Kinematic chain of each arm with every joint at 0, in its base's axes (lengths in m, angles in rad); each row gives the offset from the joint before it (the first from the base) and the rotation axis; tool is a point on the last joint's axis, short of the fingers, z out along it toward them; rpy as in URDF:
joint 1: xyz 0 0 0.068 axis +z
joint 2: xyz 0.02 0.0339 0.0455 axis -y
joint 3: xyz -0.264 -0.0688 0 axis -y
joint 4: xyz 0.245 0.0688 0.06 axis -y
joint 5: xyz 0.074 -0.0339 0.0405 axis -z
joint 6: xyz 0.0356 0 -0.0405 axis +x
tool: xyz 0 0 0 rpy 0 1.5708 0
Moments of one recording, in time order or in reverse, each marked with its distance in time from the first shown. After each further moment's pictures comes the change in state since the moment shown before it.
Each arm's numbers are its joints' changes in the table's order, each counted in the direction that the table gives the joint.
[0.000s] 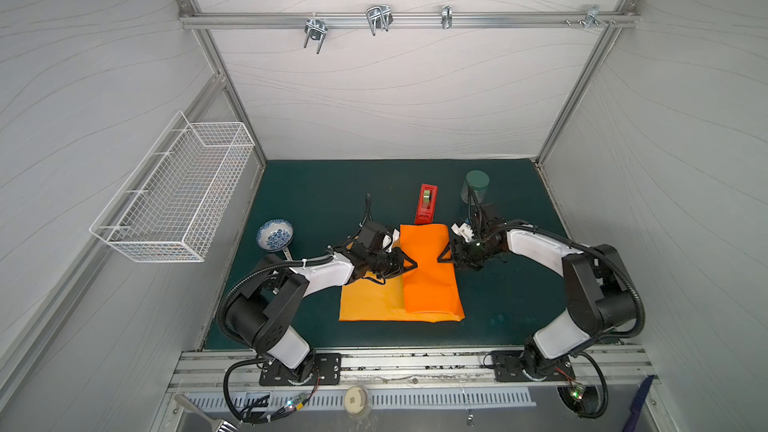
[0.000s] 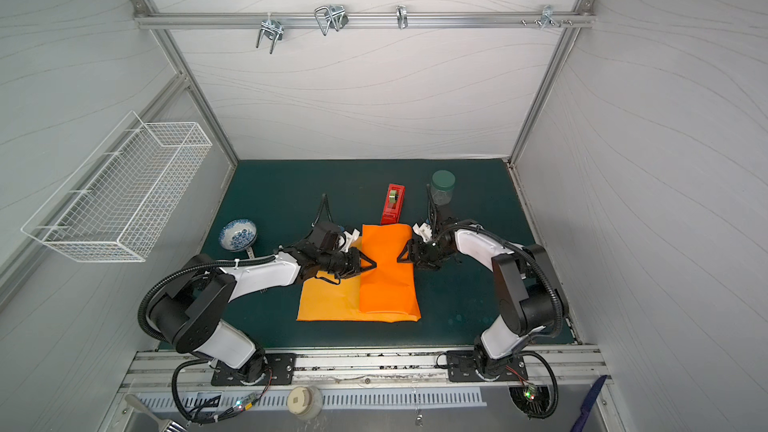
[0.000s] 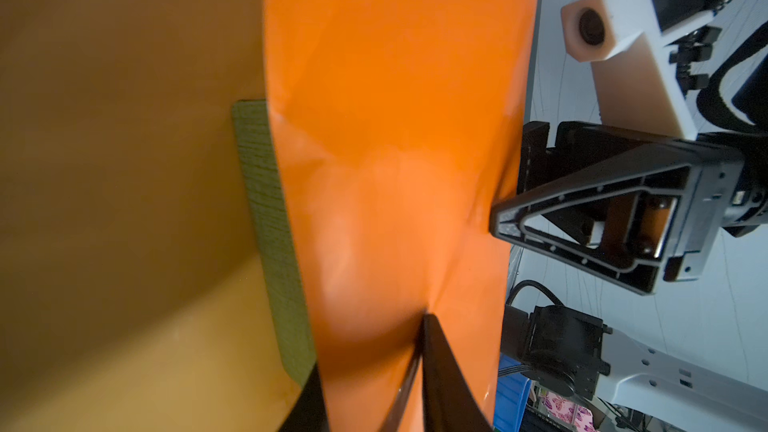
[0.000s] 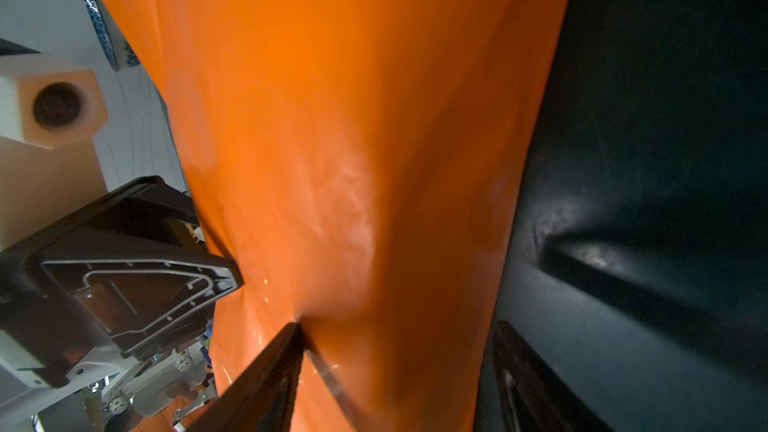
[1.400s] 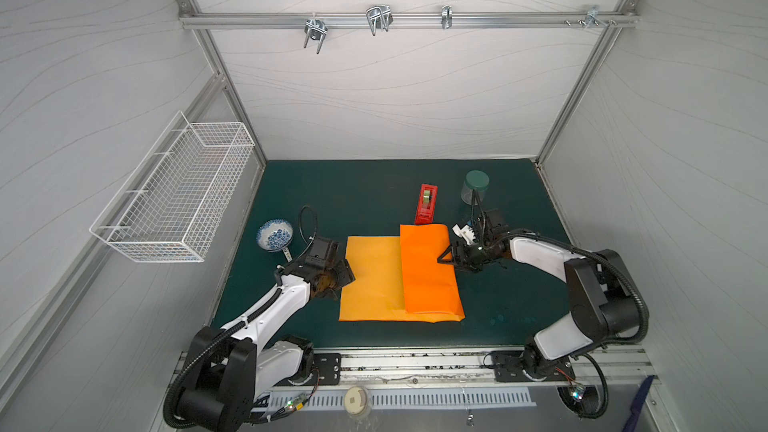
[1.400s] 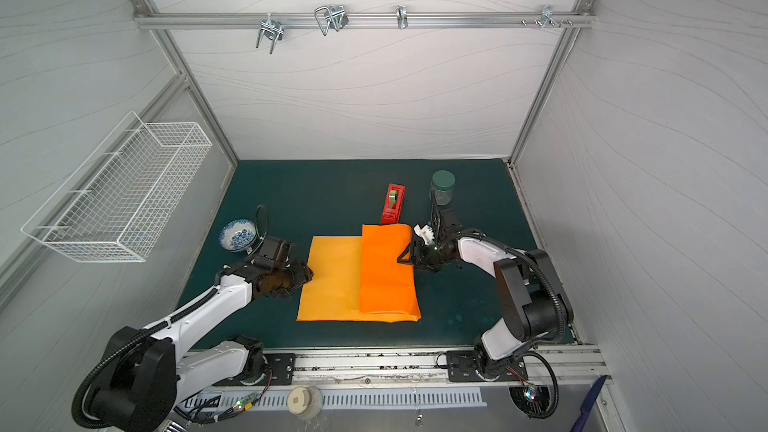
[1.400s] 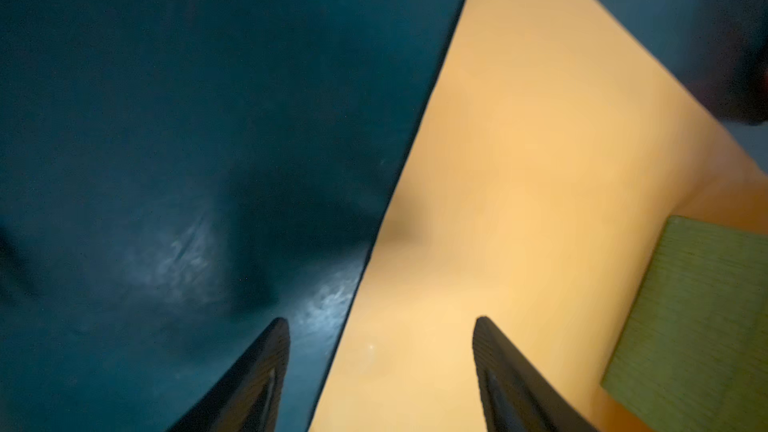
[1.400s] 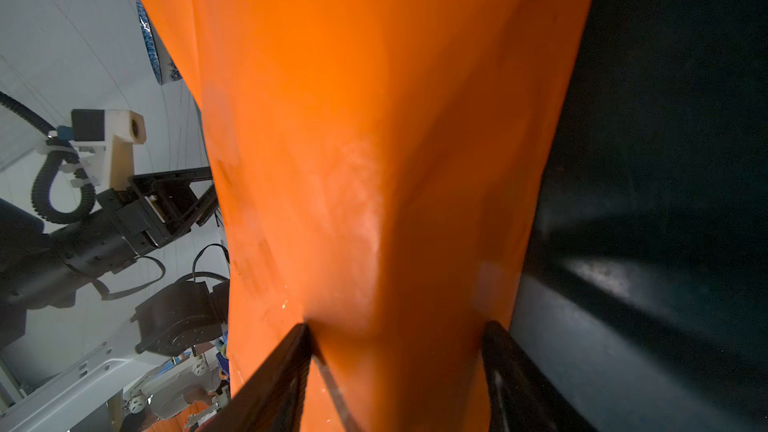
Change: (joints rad) left arm 0.291 0.478 -0.209 -0.614 -0.513 0.083; right arm -0.007 0.034 -0.095 0.147 -0.026 0.047
